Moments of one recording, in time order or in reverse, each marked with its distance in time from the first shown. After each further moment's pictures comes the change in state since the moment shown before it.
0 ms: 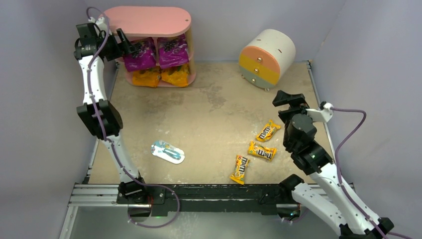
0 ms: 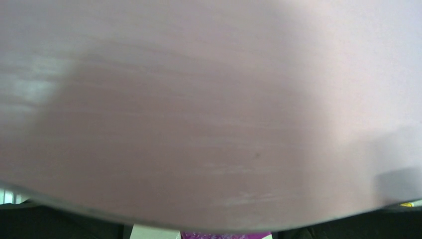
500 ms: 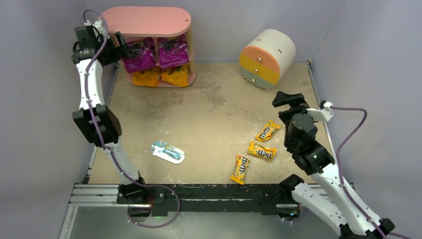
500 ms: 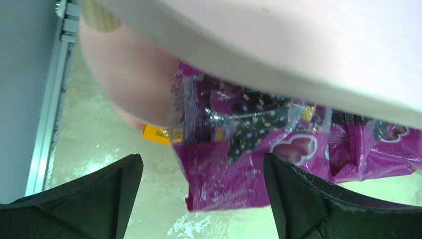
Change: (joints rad) left arm 0.001 -0.135 -0.177 0.014 -0.122 0.006; right arm 0.000 0.003 0.027 -0.060 -0.019 -0.010
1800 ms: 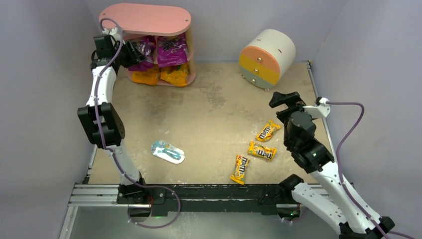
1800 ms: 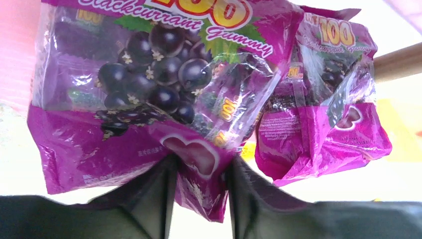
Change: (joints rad) left arm -0.091 -0.086 -0.321 0.324 0.097 -0.175; right arm 0.000 0.018 0.021 -0.030 -0.045 -0.058
